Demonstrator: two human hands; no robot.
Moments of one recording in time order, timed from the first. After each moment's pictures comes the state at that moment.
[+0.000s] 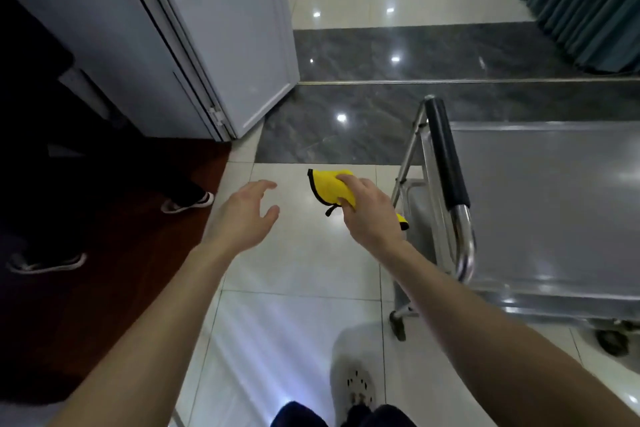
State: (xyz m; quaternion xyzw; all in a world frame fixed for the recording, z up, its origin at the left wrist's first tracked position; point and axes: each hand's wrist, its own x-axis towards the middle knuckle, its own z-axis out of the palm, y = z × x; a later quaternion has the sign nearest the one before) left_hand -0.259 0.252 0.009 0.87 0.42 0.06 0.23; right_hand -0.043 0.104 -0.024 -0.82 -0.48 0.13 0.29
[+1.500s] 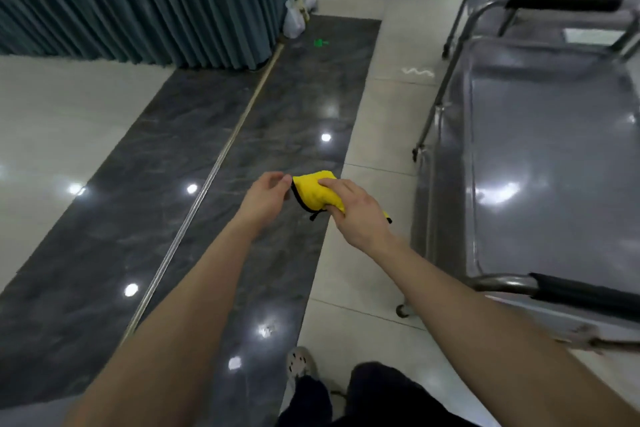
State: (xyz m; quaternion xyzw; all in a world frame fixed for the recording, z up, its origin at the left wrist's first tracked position) left_hand 0.587 0.671 -0.021 0.84 -0.01 -0.22 0.49; right_hand 0.470 0.488 -0.043 -0.93 0.06 -0.04 0.35
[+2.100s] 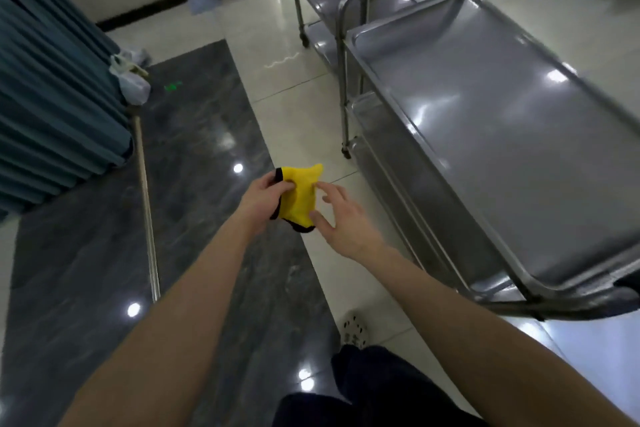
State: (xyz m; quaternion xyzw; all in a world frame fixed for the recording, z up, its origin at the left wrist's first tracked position) left_hand 0.841 0.456 -0.046 0.77 -0.20 -0.43 0.42; right_hand 0.645 0.402 -0.094 -0.81 0.36 -0.15 0.44
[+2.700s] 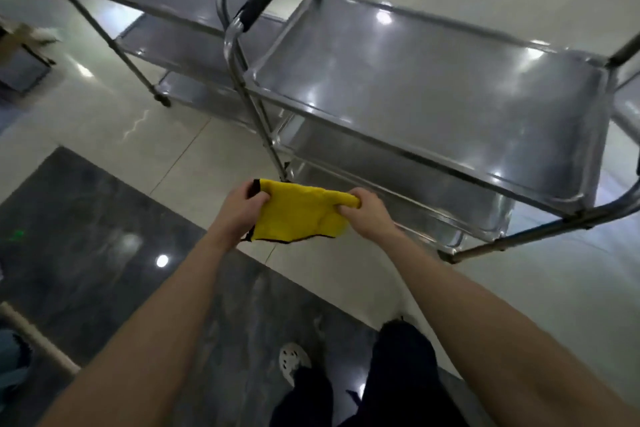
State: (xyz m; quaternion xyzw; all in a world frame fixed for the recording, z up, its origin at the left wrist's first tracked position) left_hand 1.008 0.248 -0.078 0.67 -0.52 -0.48 0.20; right_hand 0.742 0.298 -0.131 -0.46 0.73 -0.23 0.45
